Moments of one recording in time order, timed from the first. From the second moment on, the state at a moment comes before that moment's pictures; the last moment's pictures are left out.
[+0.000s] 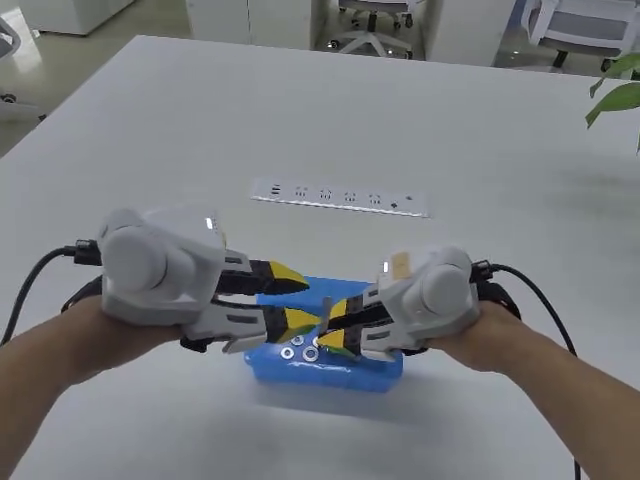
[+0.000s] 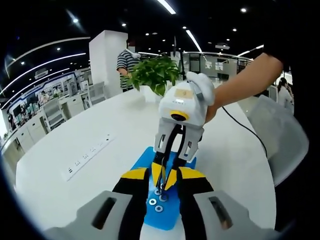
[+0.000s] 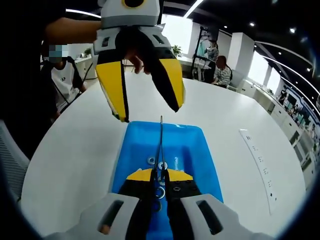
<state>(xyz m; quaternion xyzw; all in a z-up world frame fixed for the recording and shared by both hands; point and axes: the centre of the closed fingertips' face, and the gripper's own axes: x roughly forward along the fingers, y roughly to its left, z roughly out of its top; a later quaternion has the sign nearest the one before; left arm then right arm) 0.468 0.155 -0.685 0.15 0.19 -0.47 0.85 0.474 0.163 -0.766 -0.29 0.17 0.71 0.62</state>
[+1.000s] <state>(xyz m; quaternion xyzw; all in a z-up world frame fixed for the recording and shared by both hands) 0.470 0.135 -0.690 0.18 0.18 -0.51 0.82 0.473 0.163 -0.767 -0.31 0.17 0.71 0.61</state>
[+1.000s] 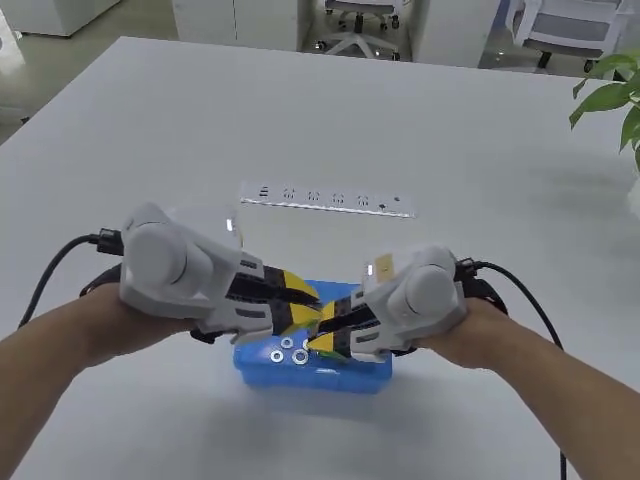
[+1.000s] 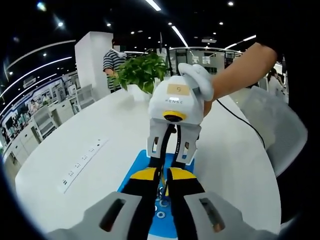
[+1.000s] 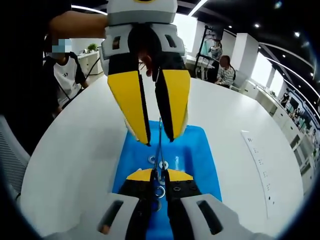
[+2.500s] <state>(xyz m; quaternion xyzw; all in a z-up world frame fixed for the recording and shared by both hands) 0.446 0.135 -0.653 0.20 0.16 -0.55 0.79 0.453 0.159 -0.731 -0.29 0.16 0.71 0.62</state>
